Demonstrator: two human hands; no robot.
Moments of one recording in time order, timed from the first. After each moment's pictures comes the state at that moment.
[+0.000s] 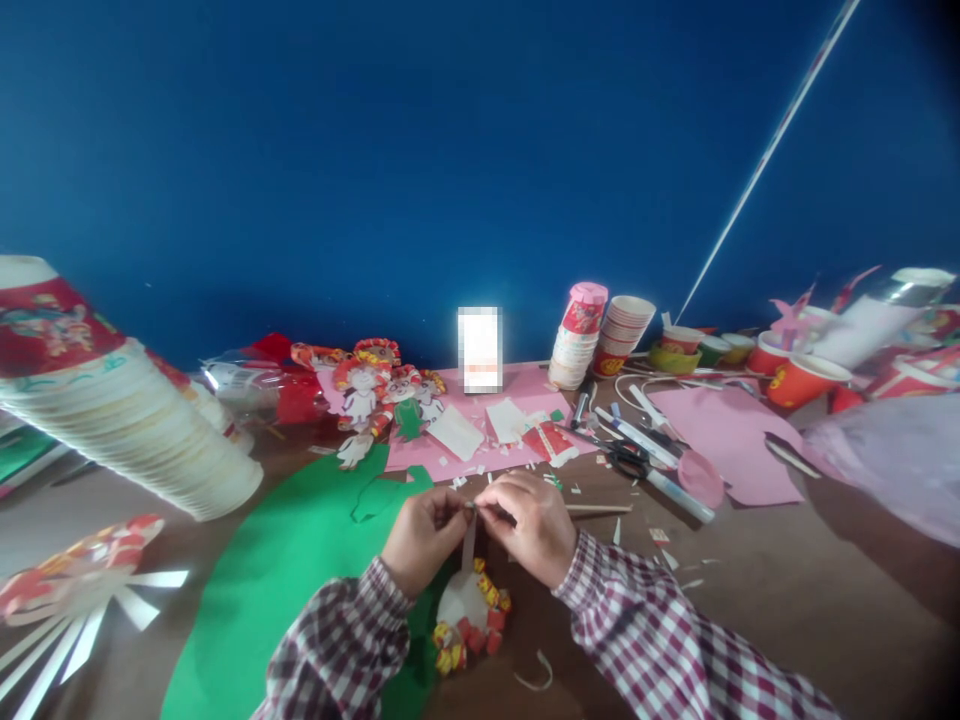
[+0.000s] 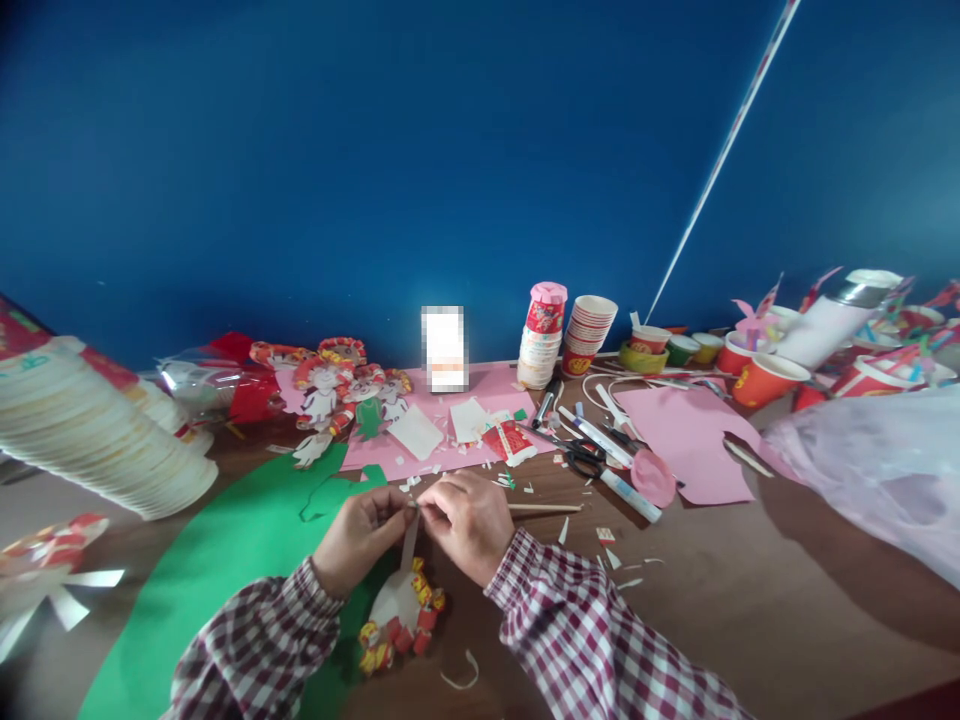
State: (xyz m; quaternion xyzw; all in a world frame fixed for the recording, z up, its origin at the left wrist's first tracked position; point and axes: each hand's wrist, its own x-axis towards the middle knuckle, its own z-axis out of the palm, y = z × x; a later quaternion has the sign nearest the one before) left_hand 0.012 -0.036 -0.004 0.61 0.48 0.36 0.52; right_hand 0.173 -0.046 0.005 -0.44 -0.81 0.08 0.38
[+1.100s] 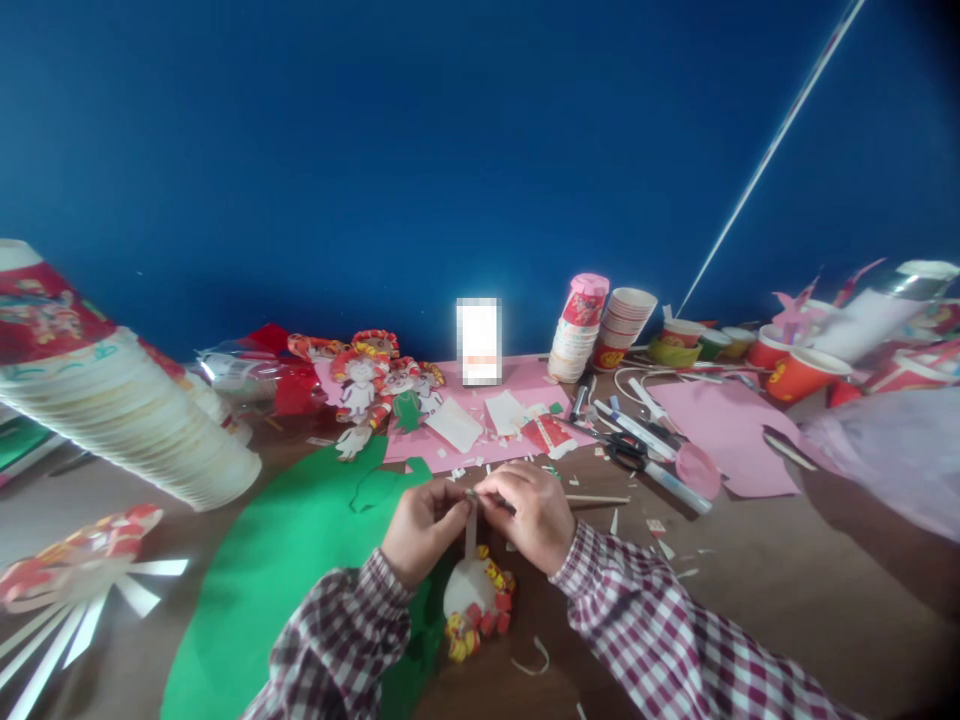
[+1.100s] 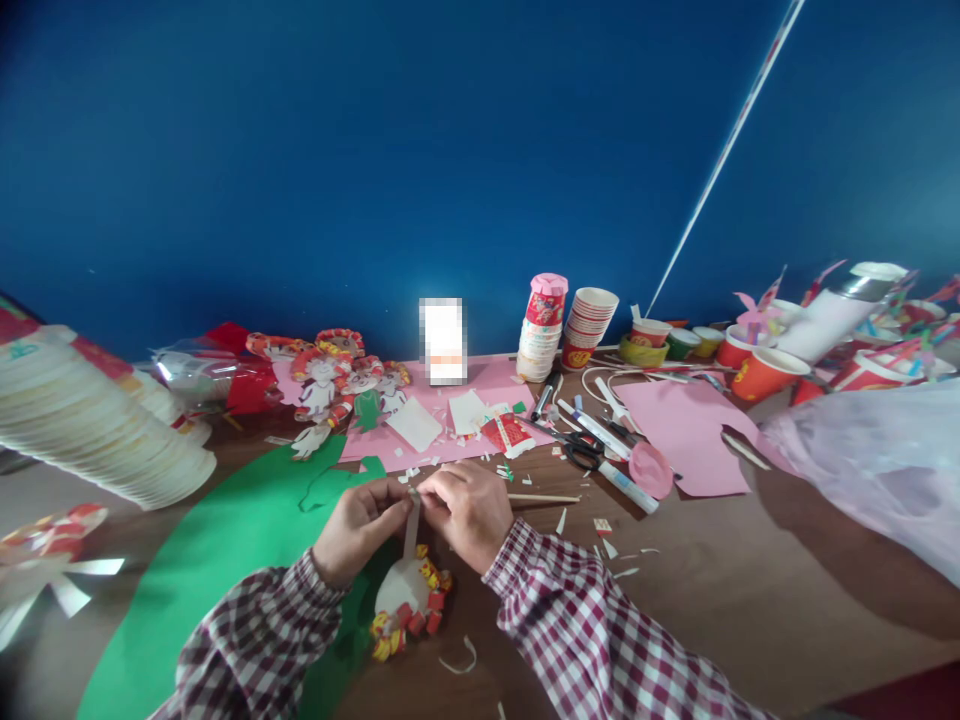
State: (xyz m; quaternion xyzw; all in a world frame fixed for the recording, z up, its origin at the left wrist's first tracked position) left_hand 0.013 -0.039 0.001 0.59 0.47 0.37 0.55; right_hand 0.174 -0.046 0.006 -0.44 -0.81 0.08 0.38
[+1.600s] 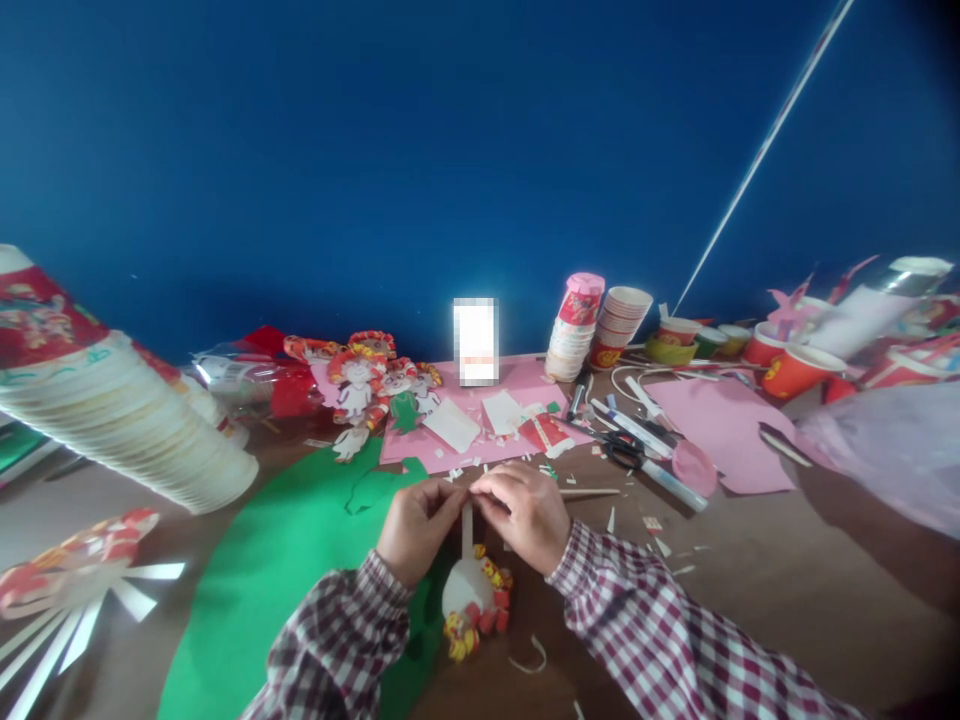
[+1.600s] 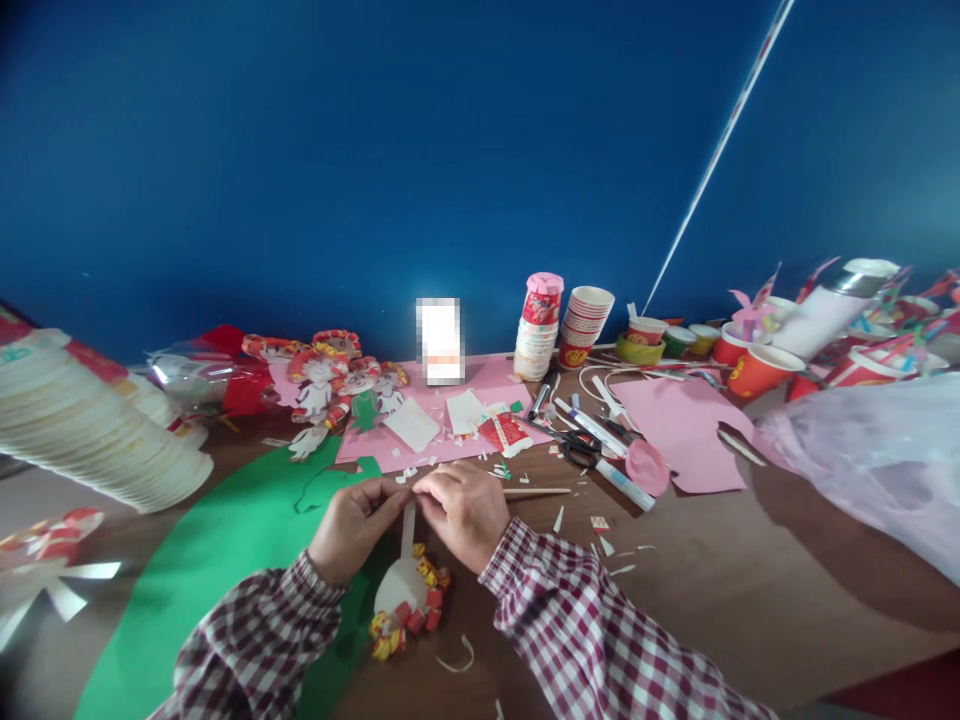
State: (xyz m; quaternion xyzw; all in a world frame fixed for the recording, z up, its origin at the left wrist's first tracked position) left_hand 0.012 -0.037 -0.004 0.61 0.49 0.39 0.48; right_hand 0.173 -0.046 0.005 -0.44 -0.81 0.09 0.38
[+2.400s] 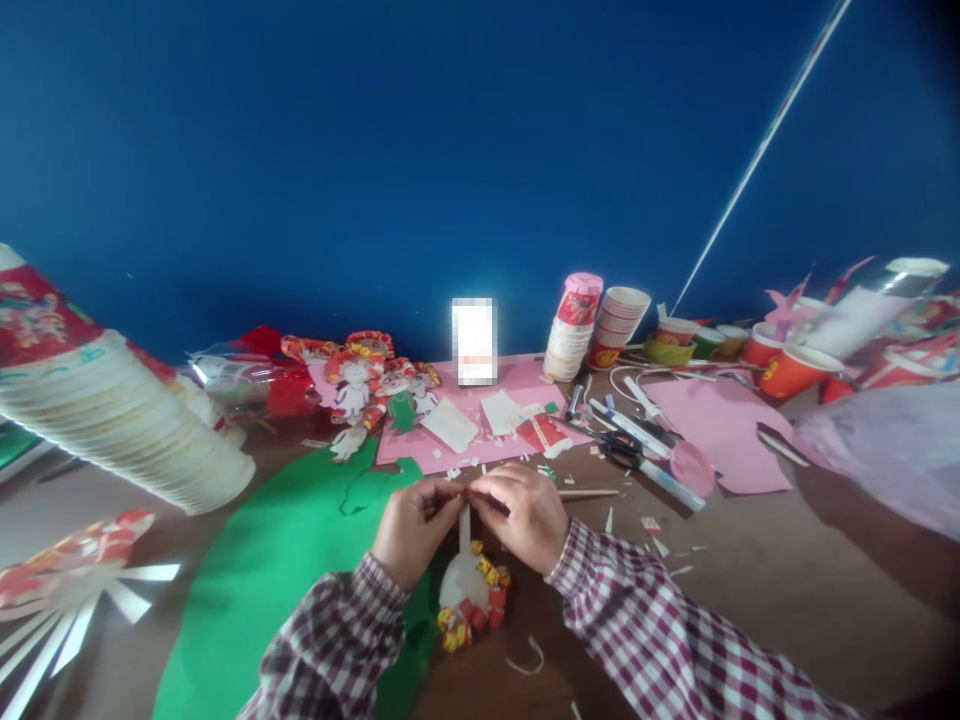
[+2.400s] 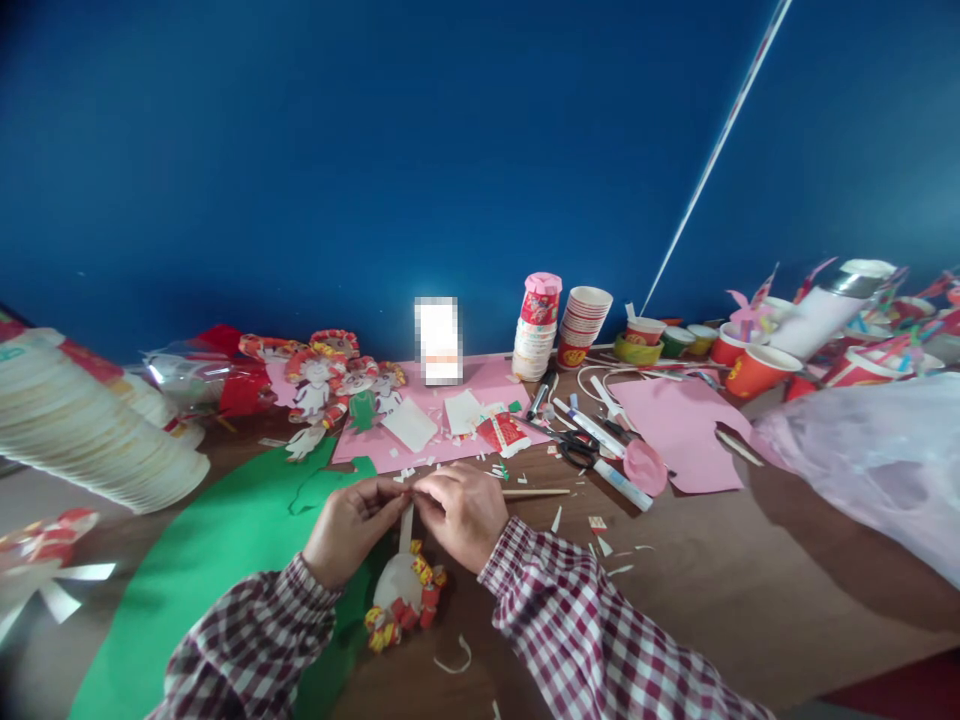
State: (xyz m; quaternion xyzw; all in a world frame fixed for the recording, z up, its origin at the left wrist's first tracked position) left_hand 0.010 -0.035 -0.012 0.60 0.49 0.39 0.50; right_hand 0.173 -0.045 0.003 -0.45 -0.81 0.09 0.37
